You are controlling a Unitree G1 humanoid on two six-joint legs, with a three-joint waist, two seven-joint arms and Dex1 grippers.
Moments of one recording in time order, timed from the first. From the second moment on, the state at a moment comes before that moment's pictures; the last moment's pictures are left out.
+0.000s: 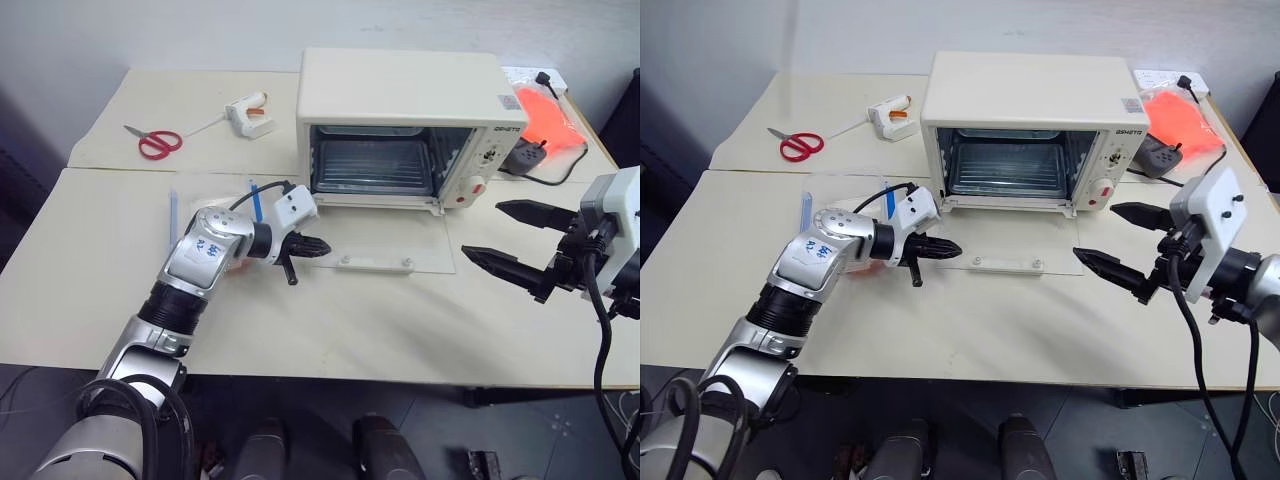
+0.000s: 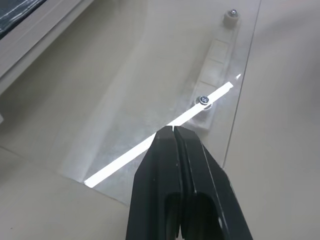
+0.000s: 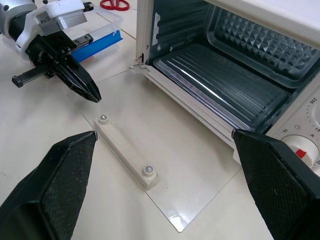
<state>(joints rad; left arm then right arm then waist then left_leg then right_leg) -0.85 0.45 -0.27 0.19 -0.14 0.66 -0.95 -0.17 -0.94 -0.53 -0.55 0.80 0.81 0.78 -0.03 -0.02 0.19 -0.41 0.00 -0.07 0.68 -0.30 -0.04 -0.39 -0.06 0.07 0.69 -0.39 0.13</state>
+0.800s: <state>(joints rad) -0.61 0.90 0.21 -0.38 -0.47 1.12 -0.88 -0.31 -1.02 -0.36 -0.35 0.70 0.70 0.93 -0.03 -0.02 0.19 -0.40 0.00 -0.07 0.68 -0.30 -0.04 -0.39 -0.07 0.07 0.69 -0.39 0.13</state>
